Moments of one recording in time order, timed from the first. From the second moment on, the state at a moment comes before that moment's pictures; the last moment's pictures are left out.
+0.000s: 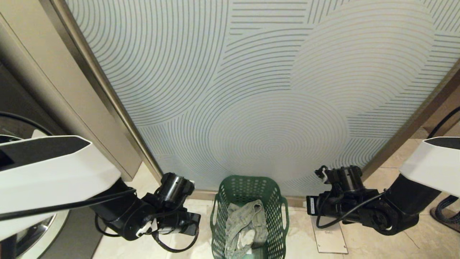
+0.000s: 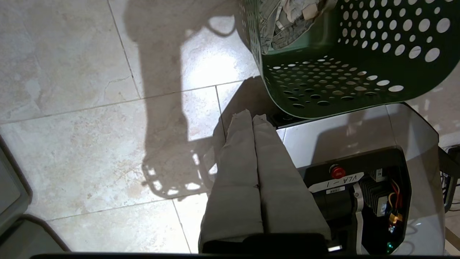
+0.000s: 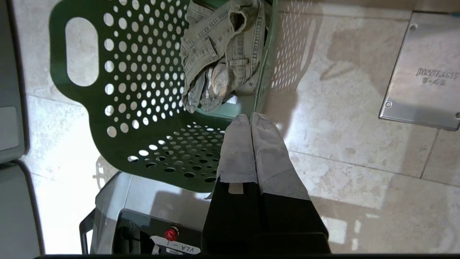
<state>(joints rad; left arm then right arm) -0.51 2.10 -0.77 -0.36 0.08 -0.19 0.24 2.16 -0.70 -0.72 0.12 0.28</state>
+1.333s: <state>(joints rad) -0.51 2.10 -0.77 -0.36 0.08 -0.20 0.24 2.13 -0.71 -0.72 0.11 0.29</state>
